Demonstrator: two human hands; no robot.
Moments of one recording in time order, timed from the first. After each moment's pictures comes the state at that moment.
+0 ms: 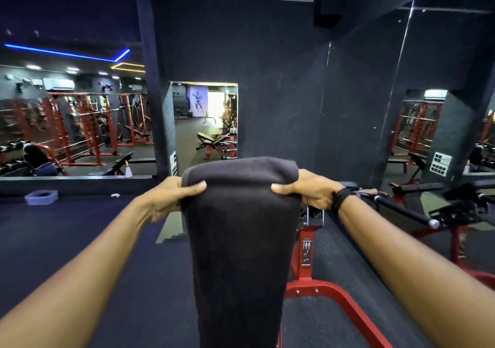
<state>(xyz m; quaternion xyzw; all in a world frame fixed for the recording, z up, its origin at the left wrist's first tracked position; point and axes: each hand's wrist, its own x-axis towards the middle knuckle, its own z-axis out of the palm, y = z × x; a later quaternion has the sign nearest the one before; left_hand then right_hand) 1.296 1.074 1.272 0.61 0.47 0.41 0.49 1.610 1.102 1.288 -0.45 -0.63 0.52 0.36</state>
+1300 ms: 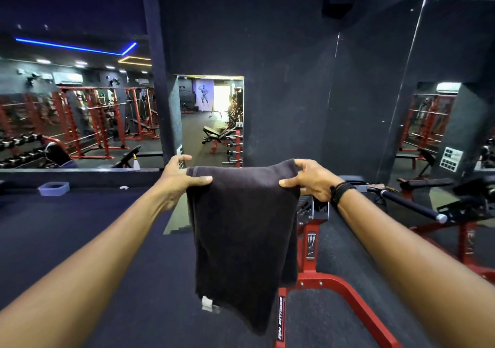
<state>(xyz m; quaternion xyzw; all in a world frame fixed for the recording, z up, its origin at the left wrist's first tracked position) 1.300 1.080 1.265 0.49 0.52 0.57 0.41 1.605 1.106 1.279 -0.51 -0.59 0.47 0.42</state>
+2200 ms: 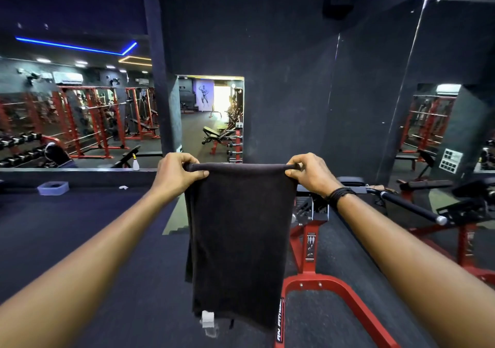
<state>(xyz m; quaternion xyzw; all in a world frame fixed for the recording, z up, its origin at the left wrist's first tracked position) 1.300 1.075 1.280 0.64 0.59 0.48 0.03 1.607 1.103 1.289 -0.57 -0.75 0.03 0.35</state>
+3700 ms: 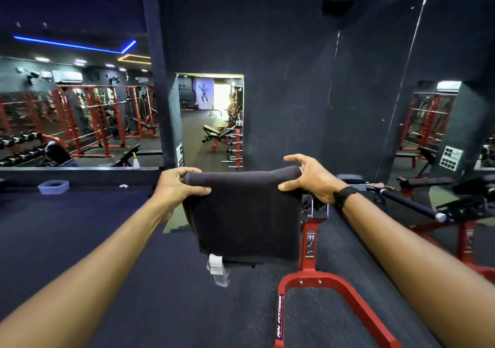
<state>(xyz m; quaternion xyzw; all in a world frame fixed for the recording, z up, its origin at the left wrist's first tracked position) 1.305 1.060 1.254 0.55 0.52 0.56 0.32 1.619 1.104 1.278 -0.47 -0.68 0.38 0.41</state>
